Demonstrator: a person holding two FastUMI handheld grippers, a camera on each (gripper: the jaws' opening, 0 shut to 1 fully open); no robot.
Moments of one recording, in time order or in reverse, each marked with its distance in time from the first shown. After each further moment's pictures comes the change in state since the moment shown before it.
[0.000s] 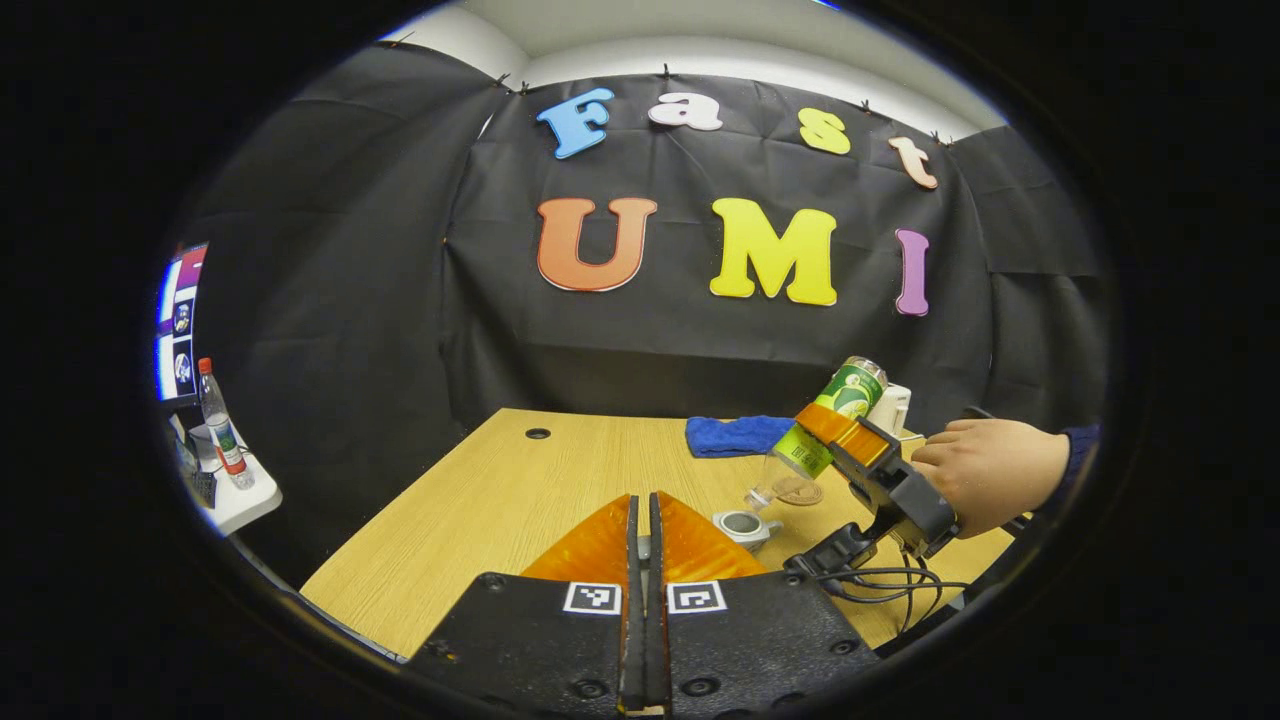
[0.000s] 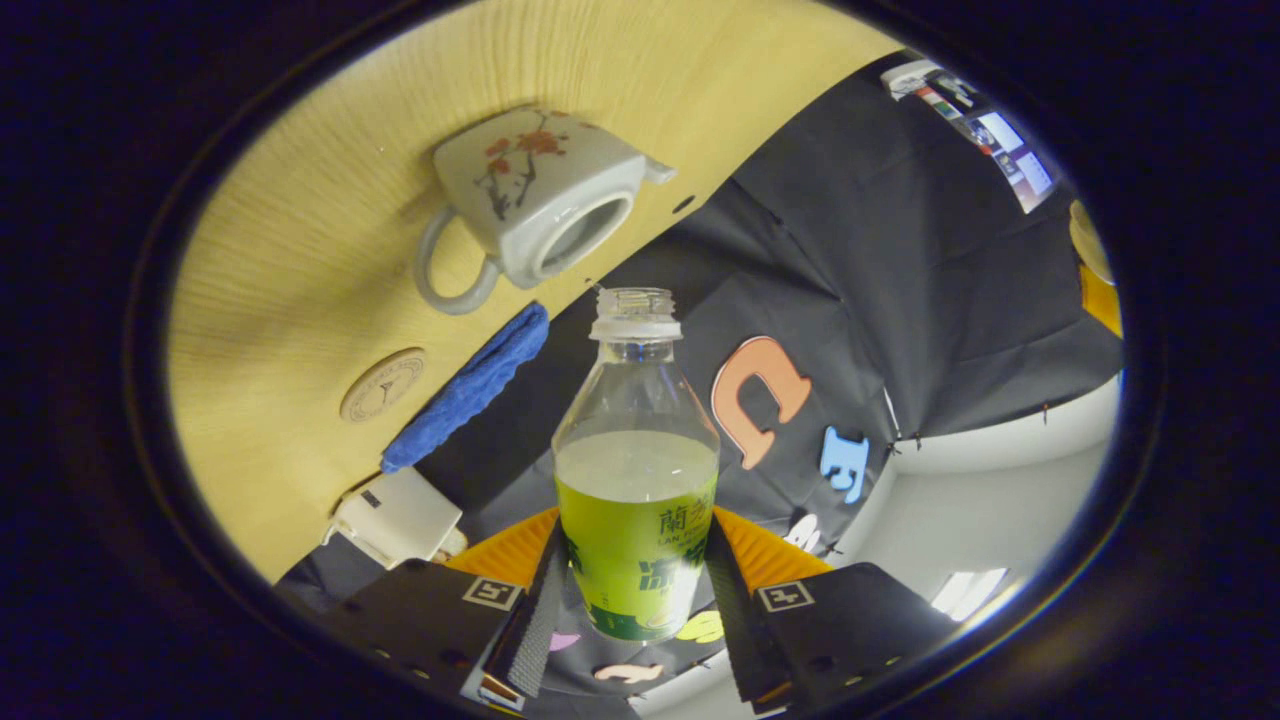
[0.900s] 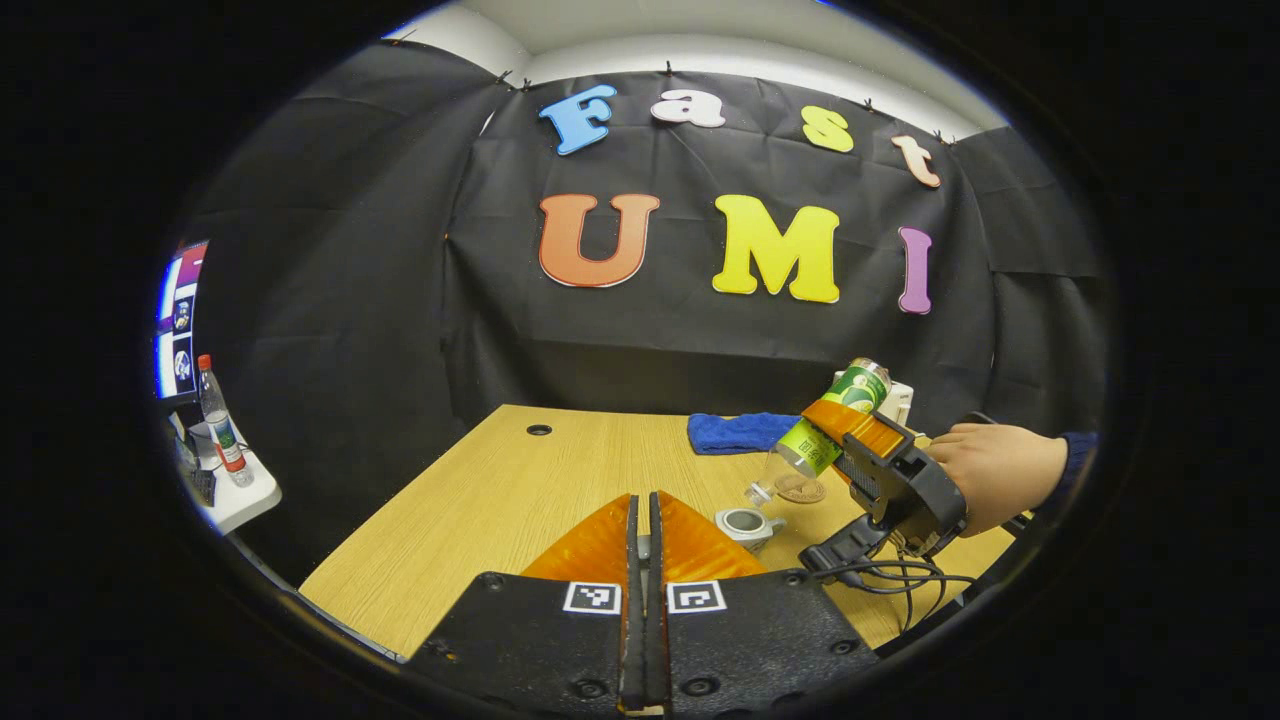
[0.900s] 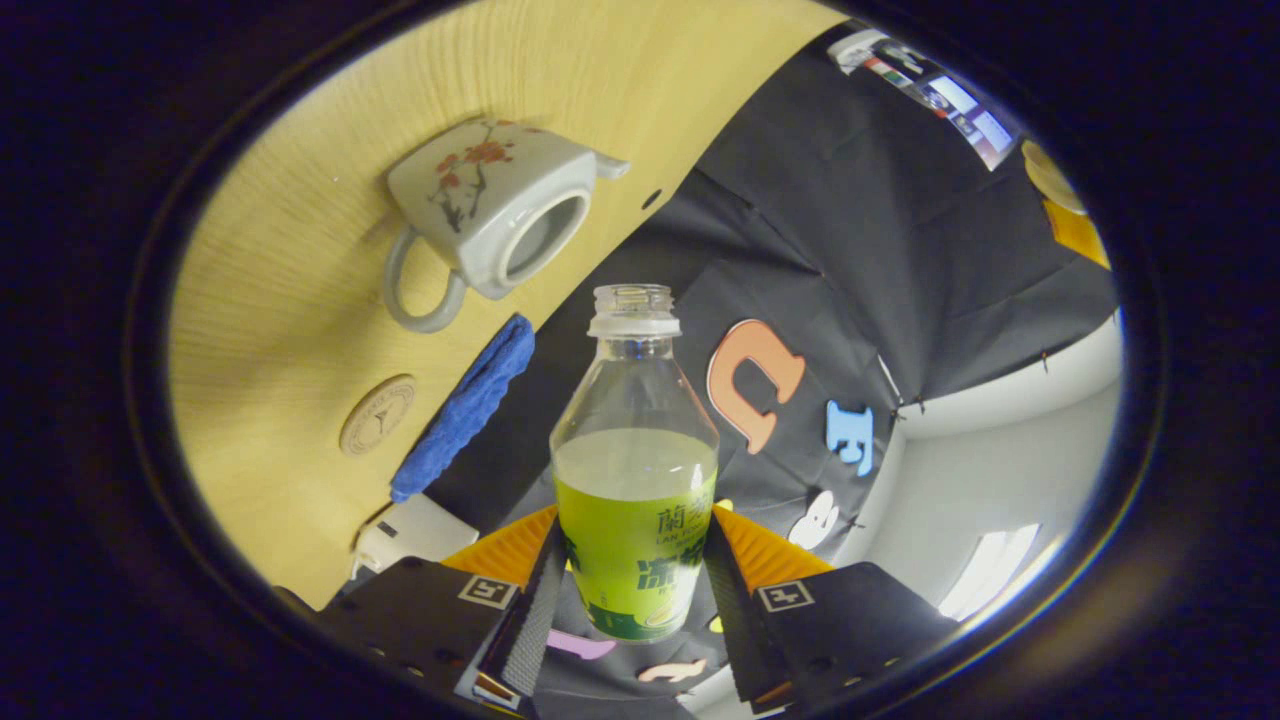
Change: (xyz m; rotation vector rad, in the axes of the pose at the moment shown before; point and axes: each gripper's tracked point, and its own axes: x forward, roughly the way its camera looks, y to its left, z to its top) left arm 0.003 0.002 -0.002 -0.005 0.008 0.004; right arm 0.011 0.009 -0.011 0.218 0.021 0.012
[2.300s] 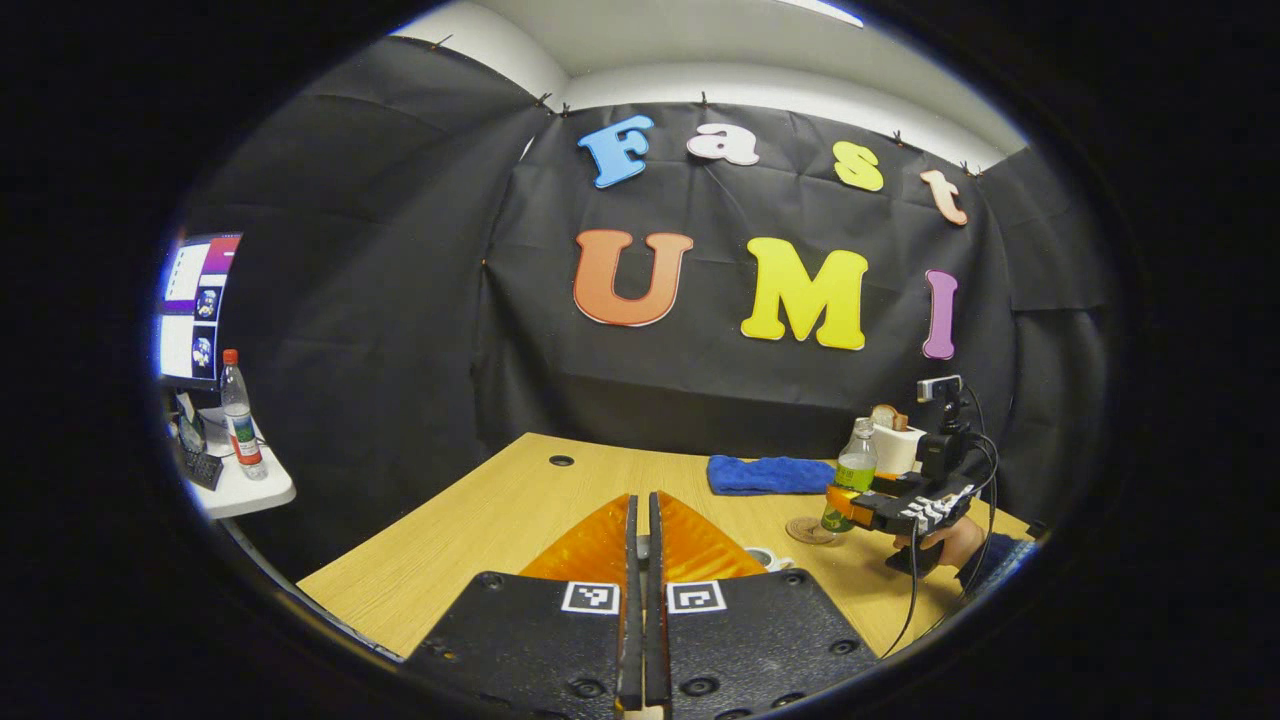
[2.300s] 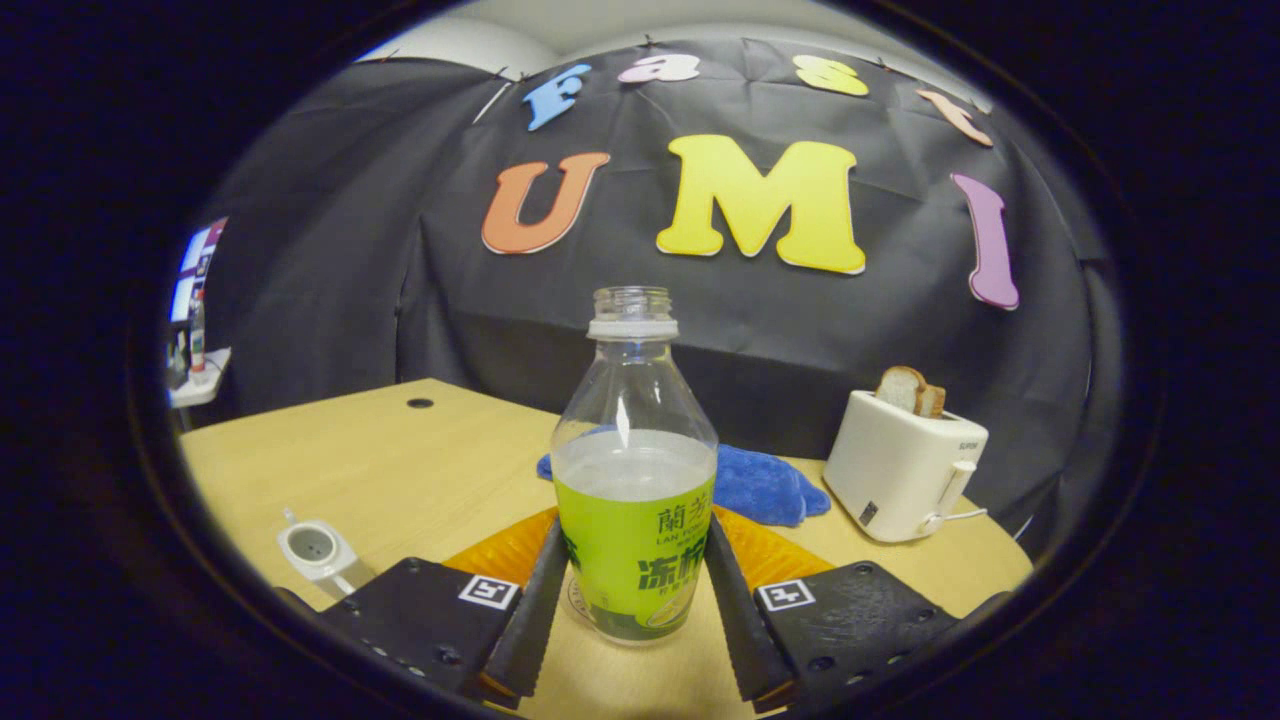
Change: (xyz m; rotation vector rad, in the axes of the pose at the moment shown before) left arm -0.007 0.014 0.029 -0.066 -0.113 0.085; right arm 0.063 0.110 -0.051 2.039 0.201 0.496
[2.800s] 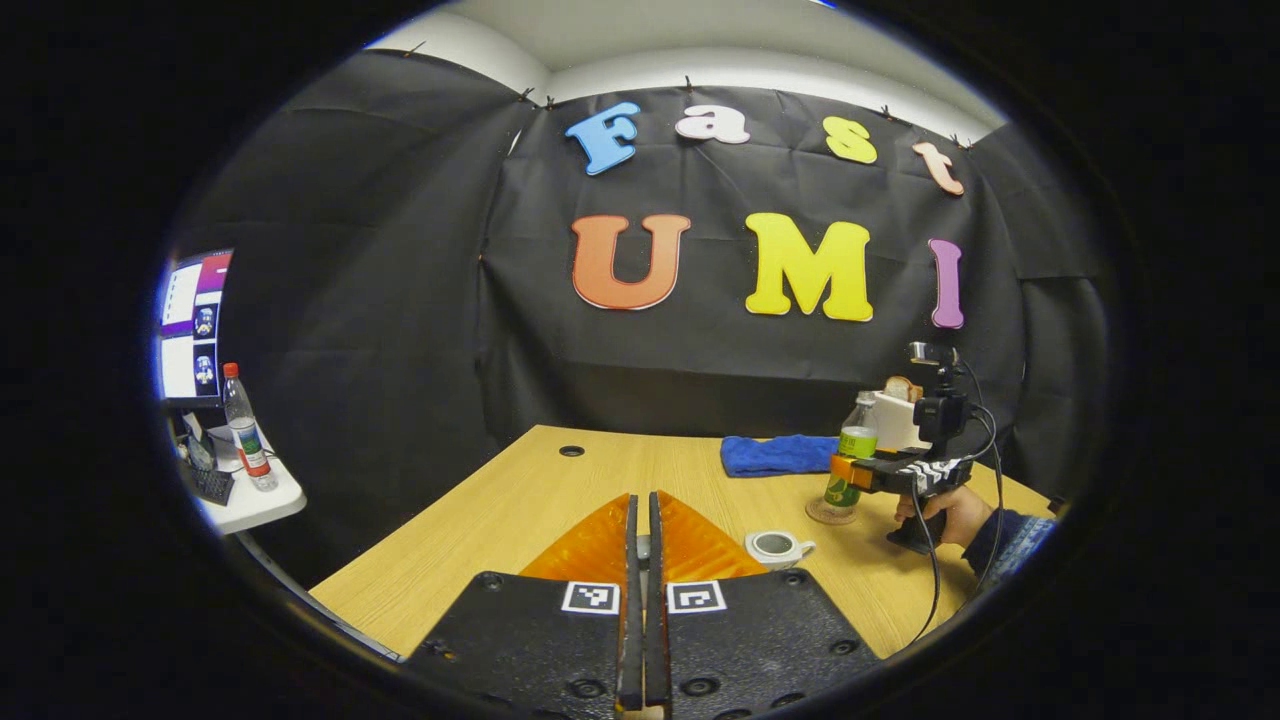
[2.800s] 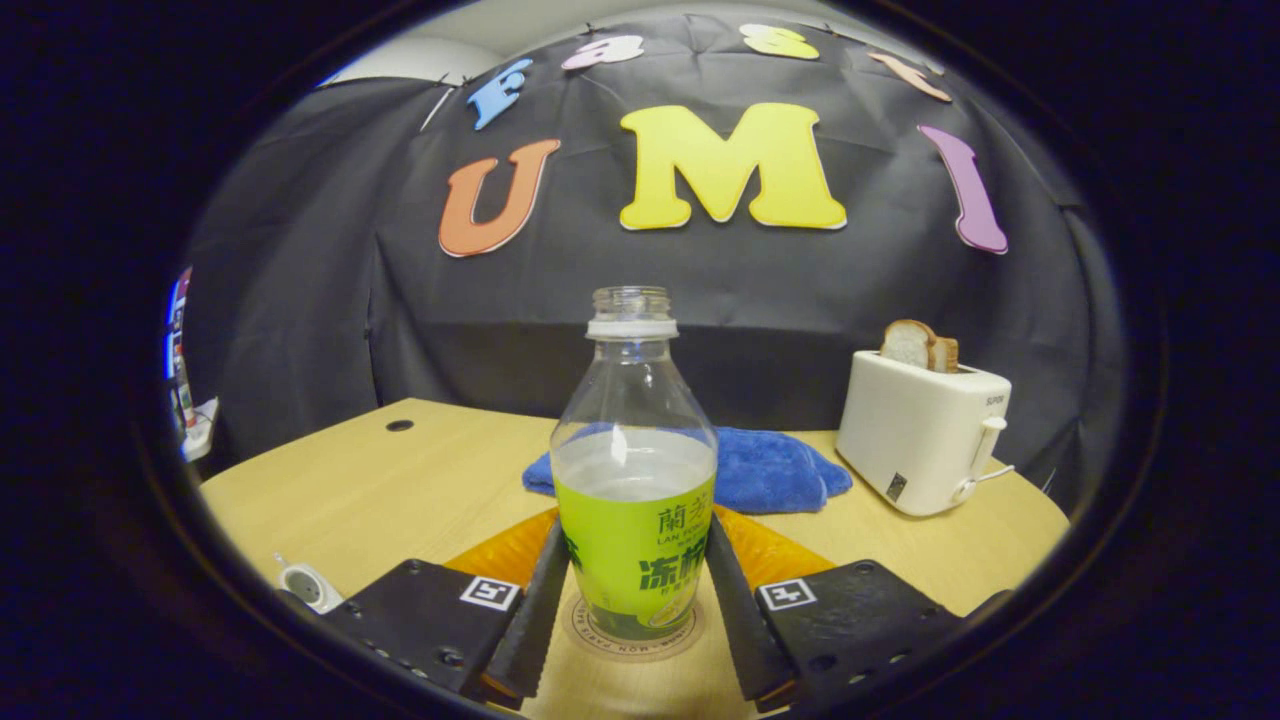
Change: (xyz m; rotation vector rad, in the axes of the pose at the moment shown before) left arm 0.008 0.005 -0.018 0.073 0.053 0.021; right arm 0.038 0.001 -0.013 0.095 0.054 -0.037
